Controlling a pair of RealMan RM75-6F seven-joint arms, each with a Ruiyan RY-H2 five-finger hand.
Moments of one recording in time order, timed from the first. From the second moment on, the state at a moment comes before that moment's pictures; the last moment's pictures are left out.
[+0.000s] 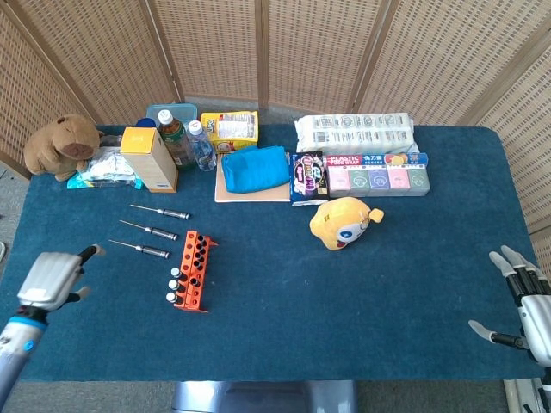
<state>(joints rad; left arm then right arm) -0.30 -1.07 -0.09 -1.77 1.34 1.12 0.26 0.04 -0.93 0.01 -1.71 -1.60 1.53 0.25</state>
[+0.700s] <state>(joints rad) -0.48 -1.37 -0.14 -1.55 1.10 0.99 0.47 0.05 -0.90 -0.01 -1.73 -1.60 1.48 0.26</state>
